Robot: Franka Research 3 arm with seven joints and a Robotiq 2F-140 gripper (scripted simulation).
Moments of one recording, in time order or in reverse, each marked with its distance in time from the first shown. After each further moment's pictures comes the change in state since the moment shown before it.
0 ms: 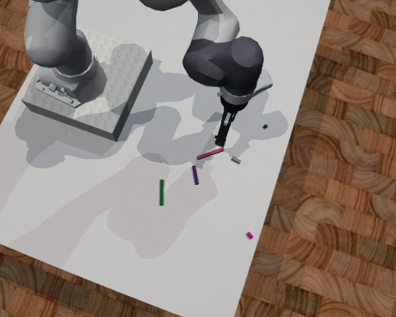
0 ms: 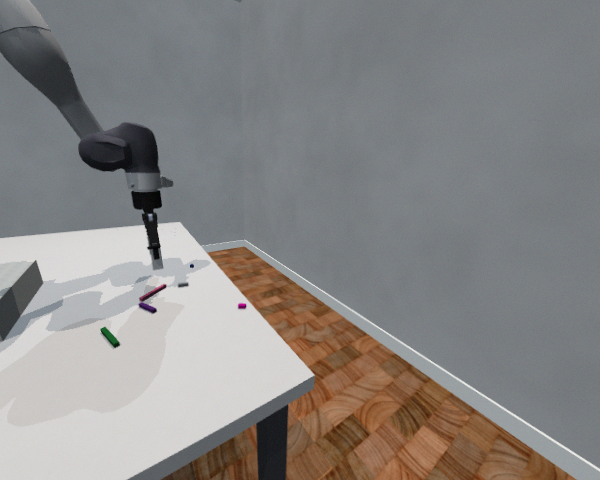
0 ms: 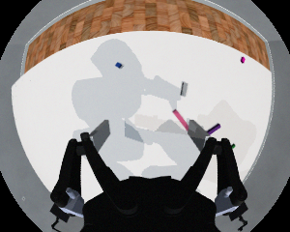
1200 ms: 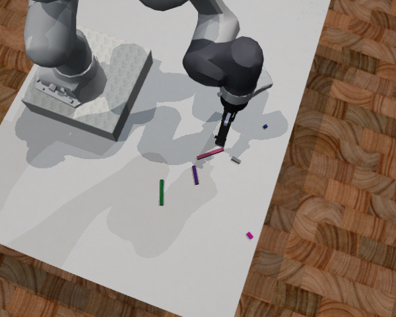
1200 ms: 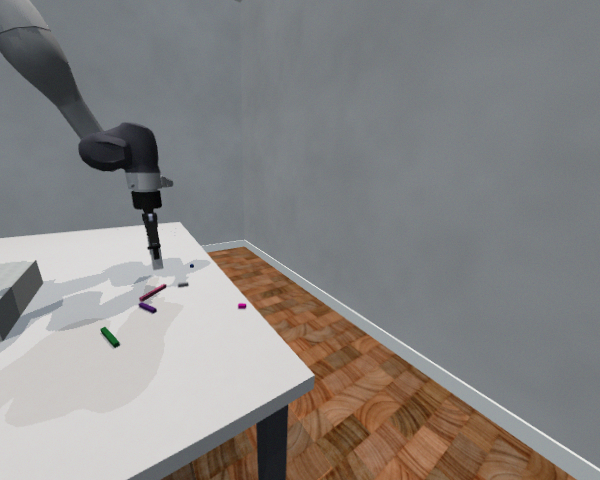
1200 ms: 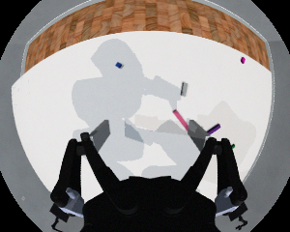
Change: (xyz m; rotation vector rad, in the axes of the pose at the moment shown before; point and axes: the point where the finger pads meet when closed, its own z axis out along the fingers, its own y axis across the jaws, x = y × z) arm 0.000 0.000 0.000 0.000 0.000 -0.003
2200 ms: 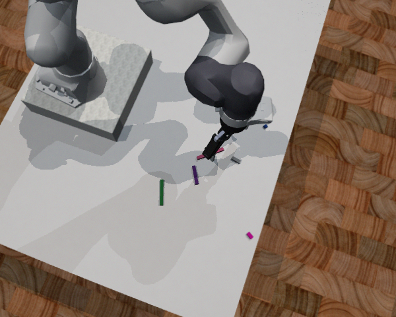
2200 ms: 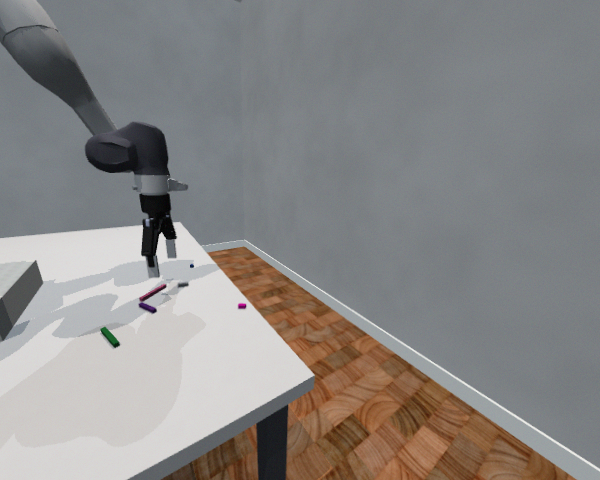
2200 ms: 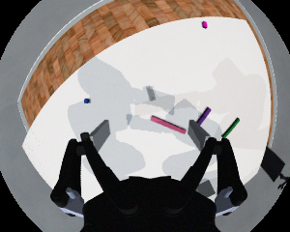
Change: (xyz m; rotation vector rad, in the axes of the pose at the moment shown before) arm 0.017 0.054 0.004 0.010 -0.009 0.443
